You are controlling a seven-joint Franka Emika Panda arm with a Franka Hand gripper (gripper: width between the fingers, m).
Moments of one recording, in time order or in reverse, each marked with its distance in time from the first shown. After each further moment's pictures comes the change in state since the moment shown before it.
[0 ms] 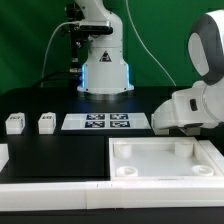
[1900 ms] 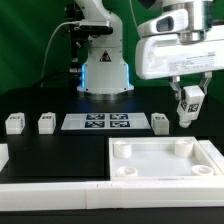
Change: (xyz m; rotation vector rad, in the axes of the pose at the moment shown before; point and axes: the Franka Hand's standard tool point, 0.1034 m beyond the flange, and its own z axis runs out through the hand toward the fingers) arm -0.034 0.038 -0.101 0.019 1.173 -0.096
